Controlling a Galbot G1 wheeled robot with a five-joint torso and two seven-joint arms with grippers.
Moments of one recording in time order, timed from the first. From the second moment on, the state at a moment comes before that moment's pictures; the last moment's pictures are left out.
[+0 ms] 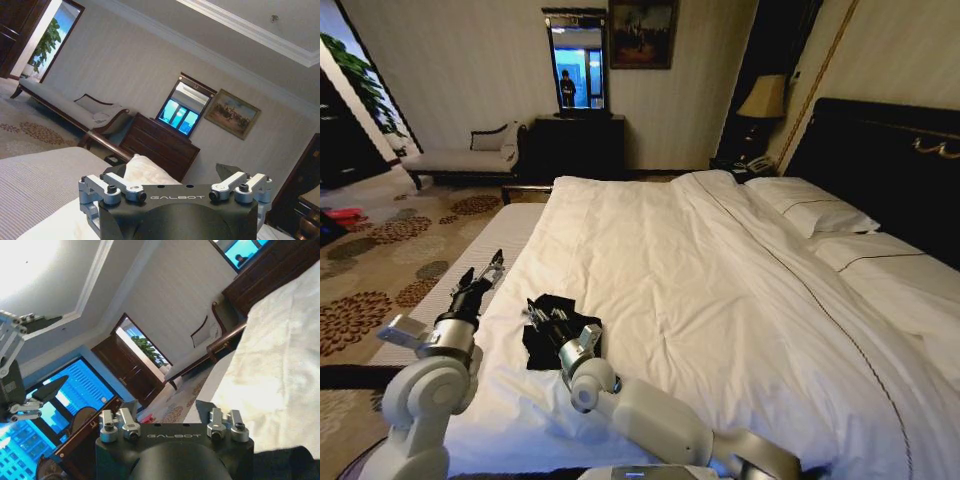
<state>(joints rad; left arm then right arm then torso) 1.38 -1.22 -0.86 -2.34 -1.02 0.28 -0.36 -0.74 1.47 -0.58 1.66 1.01 0.21 0.38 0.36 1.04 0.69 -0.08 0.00</state>
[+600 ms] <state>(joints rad) 1.38 -1.22 -0.86 -2.33 -1.03 0.28 -0.36 -0.76 1.49 -0.52 1.49 1.25 0.16 0.38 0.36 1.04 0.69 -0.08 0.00</state>
